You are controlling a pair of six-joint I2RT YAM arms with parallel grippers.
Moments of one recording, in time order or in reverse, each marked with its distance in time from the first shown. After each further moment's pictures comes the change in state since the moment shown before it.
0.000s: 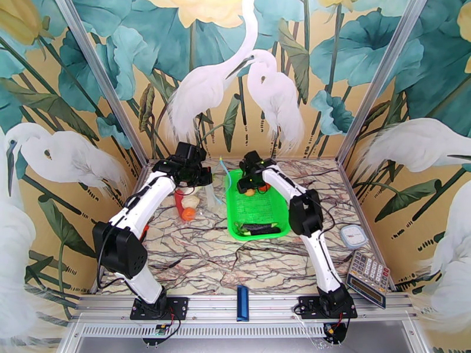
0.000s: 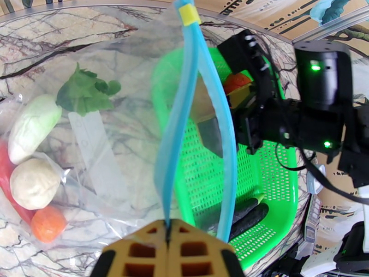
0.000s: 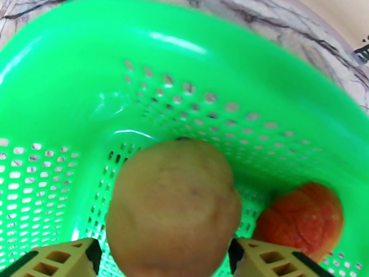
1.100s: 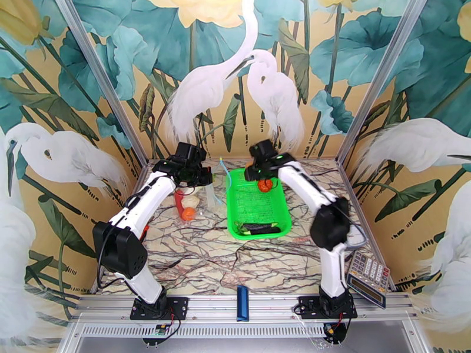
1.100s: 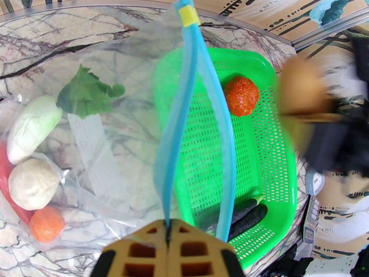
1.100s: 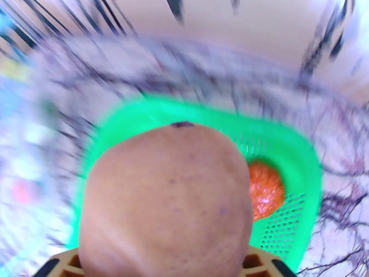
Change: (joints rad) left arm 0.000 0.000 -0.007 0.015 0.010 -0.007; right arm -0.010 -0.497 -0.274 0.127 -0.061 0.171
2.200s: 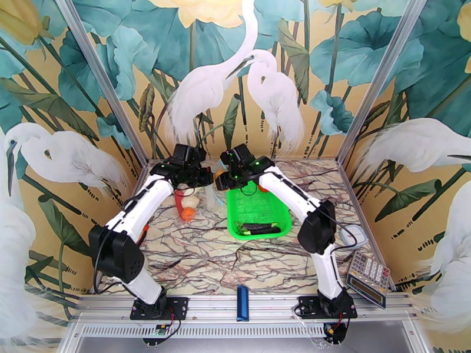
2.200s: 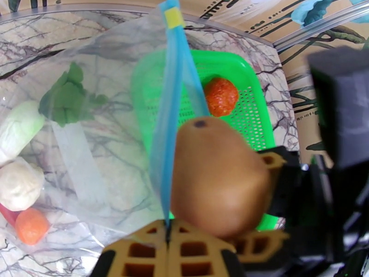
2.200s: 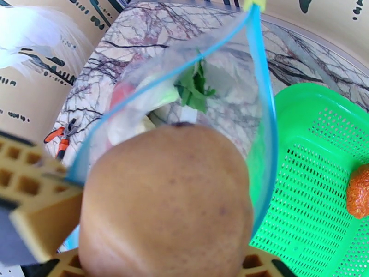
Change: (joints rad) left arm 0.005 -0.055 -0.057 0.063 0.073 -0.027; right arm 0.206 0.183 0.183 -0.097 -0.146 0.115
